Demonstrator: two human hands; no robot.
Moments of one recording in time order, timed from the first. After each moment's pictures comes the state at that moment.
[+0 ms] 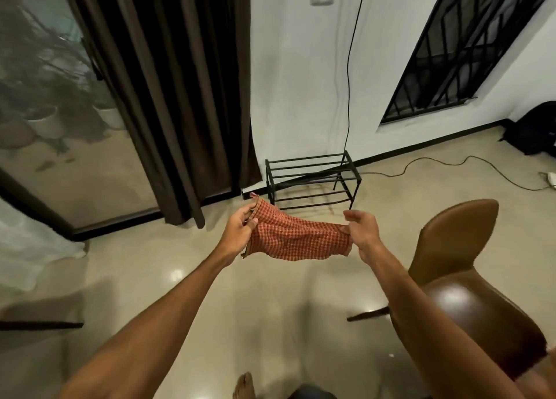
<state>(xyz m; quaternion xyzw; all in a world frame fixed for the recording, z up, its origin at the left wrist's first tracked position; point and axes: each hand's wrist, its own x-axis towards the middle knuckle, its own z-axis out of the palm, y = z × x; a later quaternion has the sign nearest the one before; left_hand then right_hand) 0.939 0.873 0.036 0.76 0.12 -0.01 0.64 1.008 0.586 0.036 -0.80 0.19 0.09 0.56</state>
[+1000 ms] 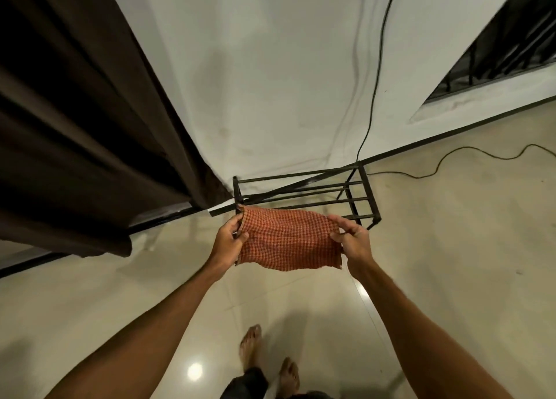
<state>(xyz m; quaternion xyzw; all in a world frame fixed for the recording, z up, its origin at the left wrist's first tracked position) 1.468 0.860 -0.189 0.76 0.24 -0.11 0.60 1.527 0.577 -0.177 -0.71 0.22 0.20 0.63</state>
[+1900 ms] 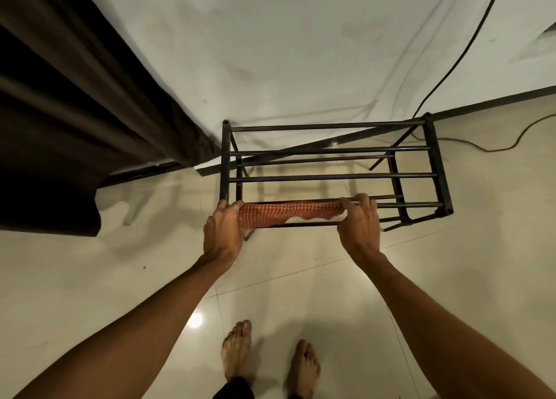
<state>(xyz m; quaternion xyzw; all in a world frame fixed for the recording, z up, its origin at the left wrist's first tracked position) 1.527 0.844 -0.434 0.93 0.24 -0.10 0.25 1.618 0.585 -0.443 -0.98 -0.06 0.13 0.16</state>
